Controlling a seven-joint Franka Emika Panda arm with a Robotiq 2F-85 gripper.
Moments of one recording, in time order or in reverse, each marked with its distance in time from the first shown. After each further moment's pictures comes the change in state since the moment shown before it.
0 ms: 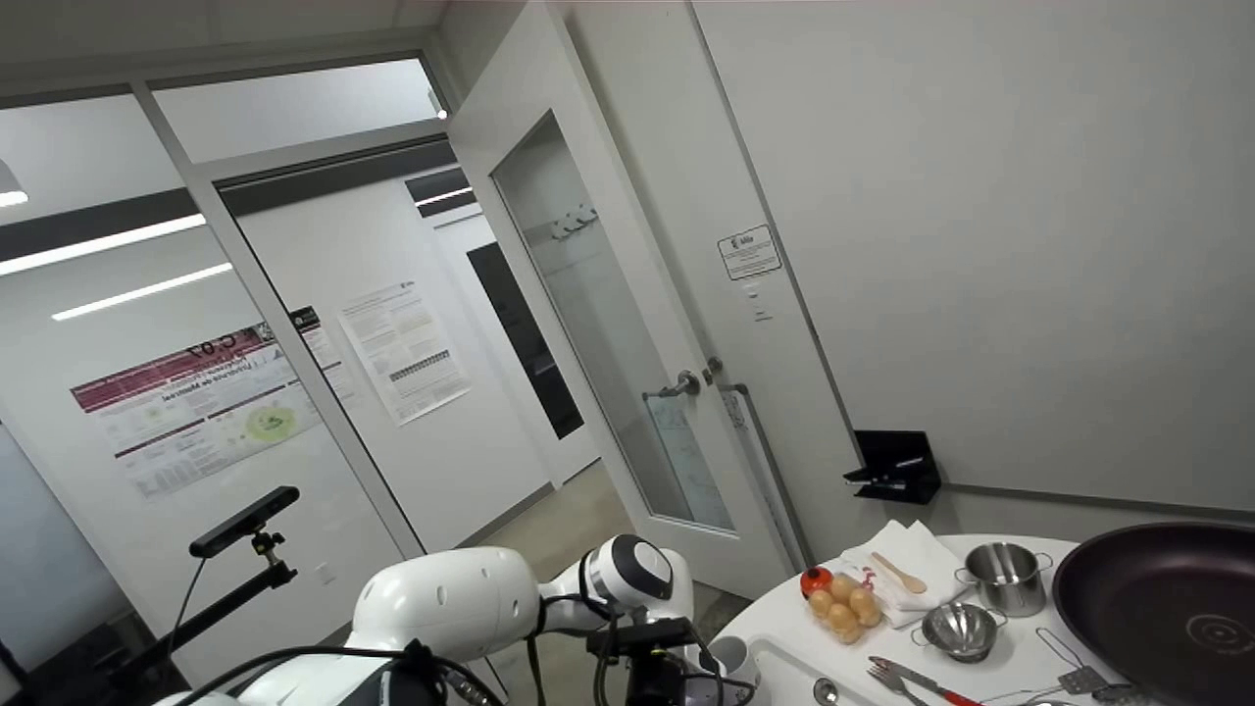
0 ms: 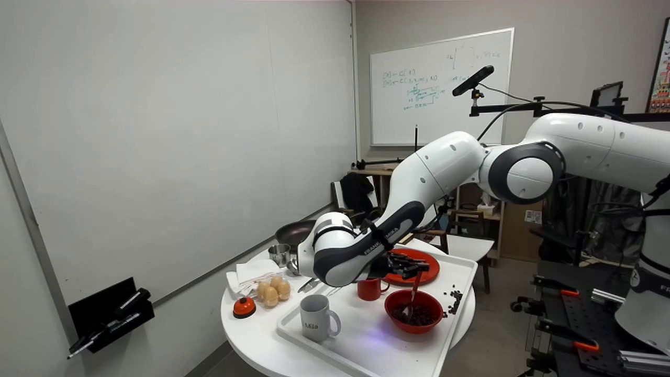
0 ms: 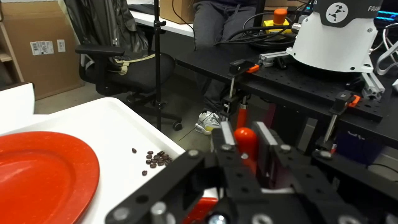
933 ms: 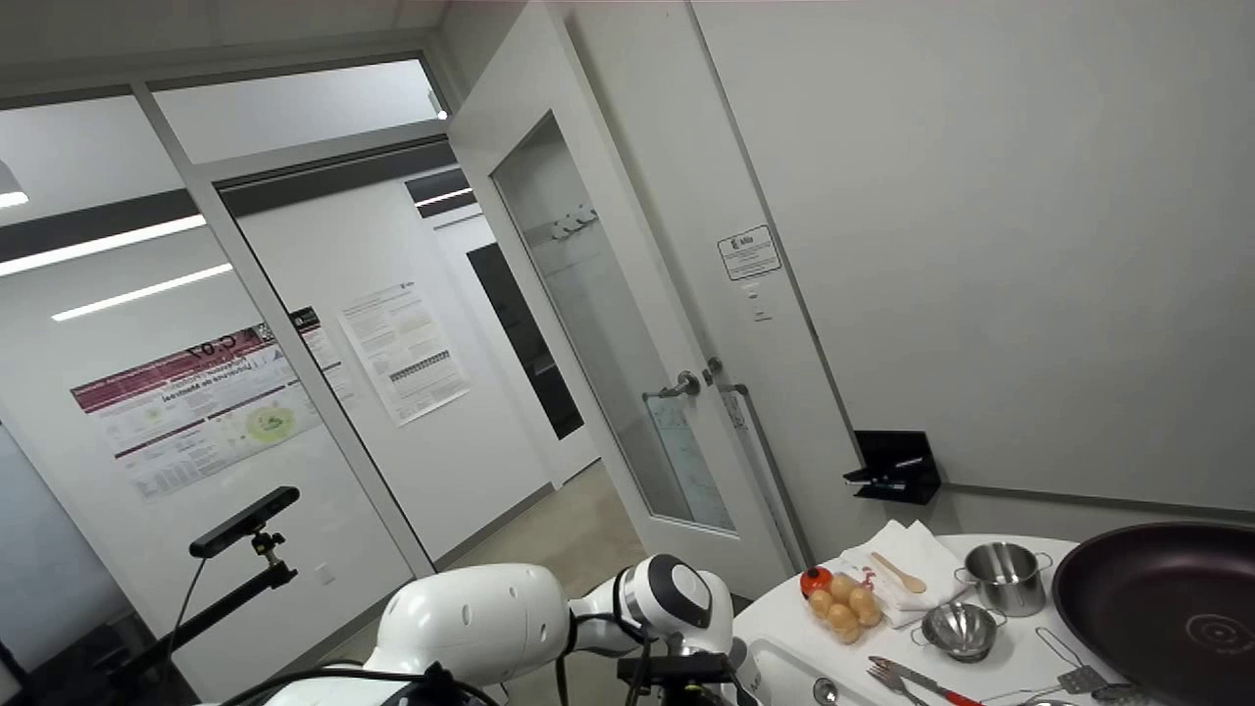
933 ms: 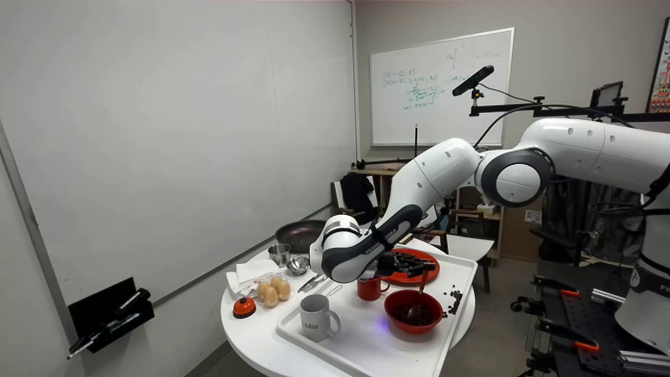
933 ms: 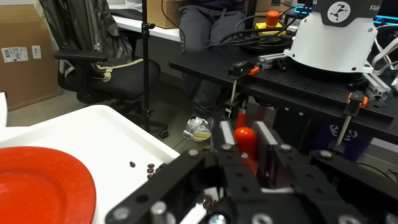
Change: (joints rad) arm -0.073 0.037 -0.022 -0.003 0.022 0.000 -0.005
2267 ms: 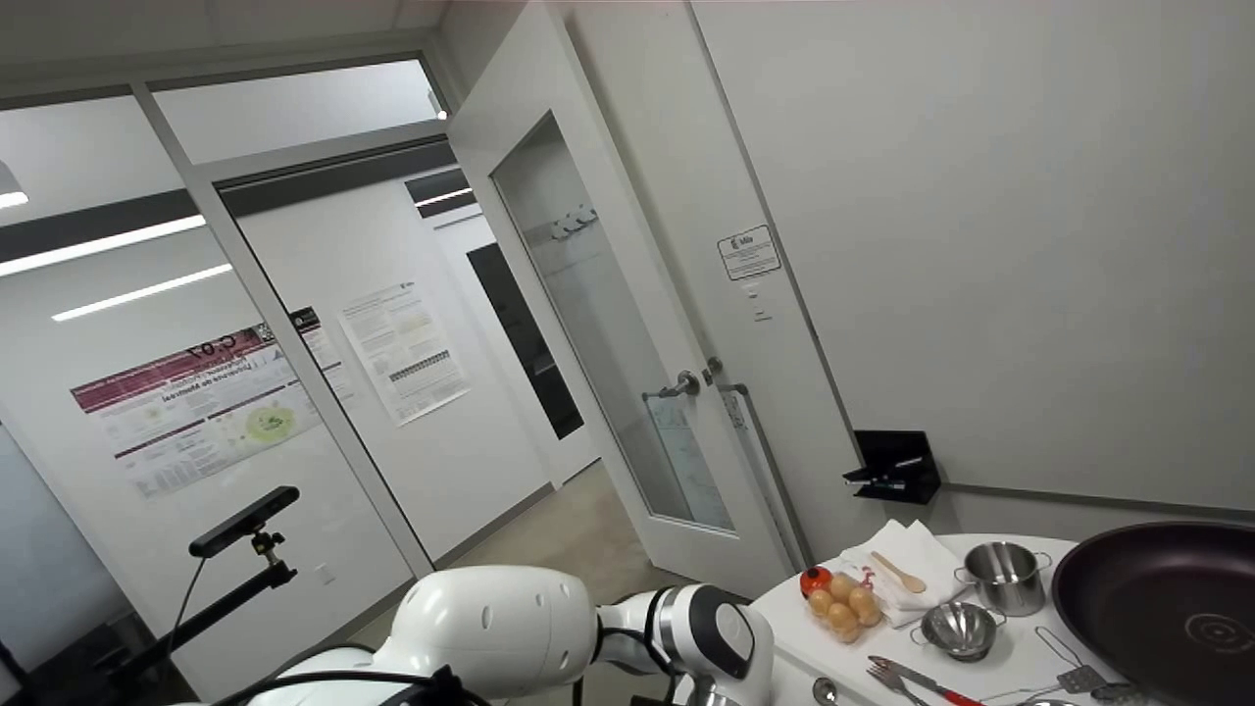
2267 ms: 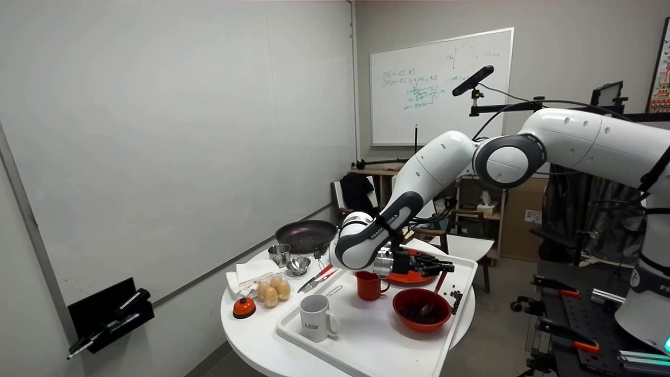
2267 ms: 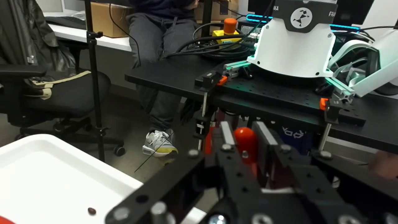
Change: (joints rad) arm -0.124 -0.078 0.009 -0.197 0.148 0.036 0.133
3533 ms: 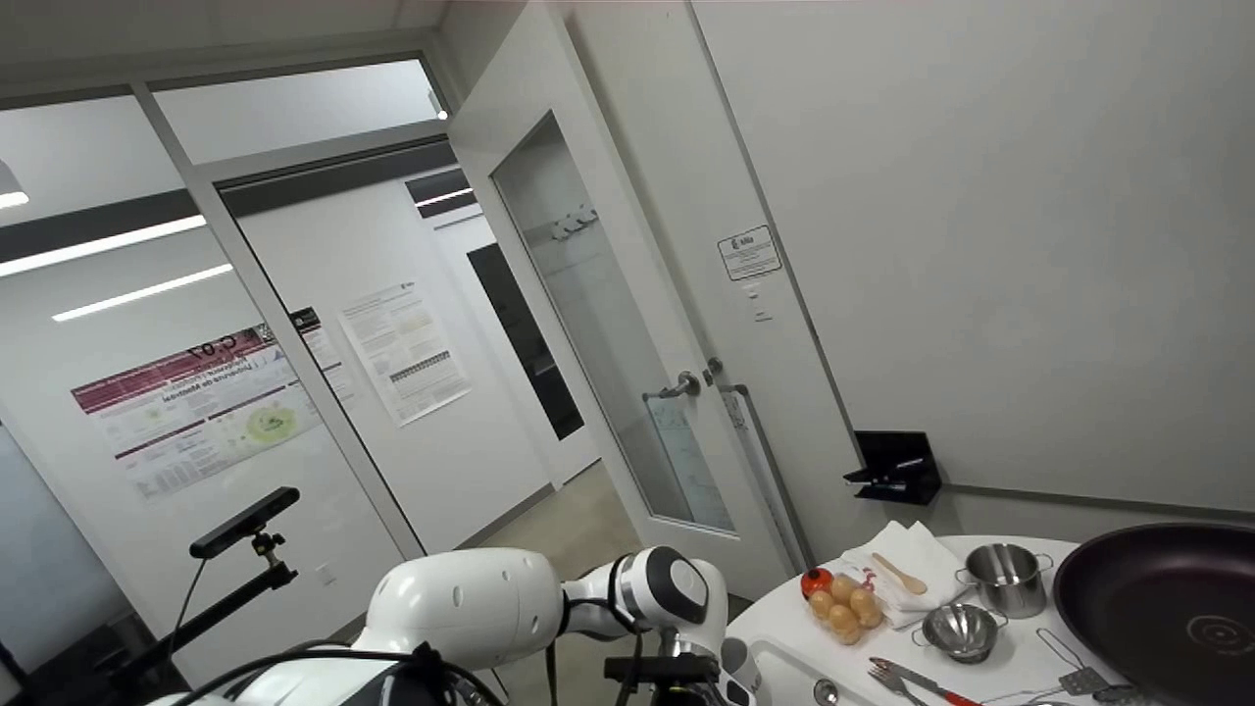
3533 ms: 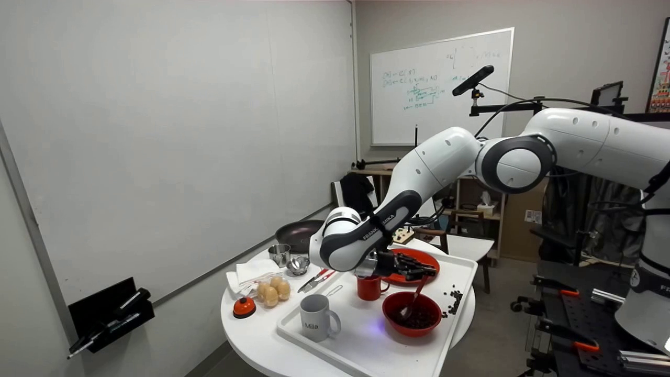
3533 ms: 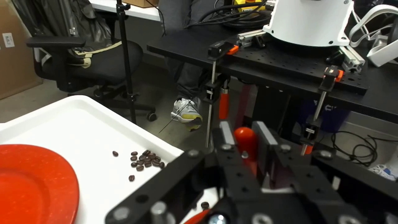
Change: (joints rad) arm 0.106 0.002 -0.001 0.103 -0.032 0.043 -0.003
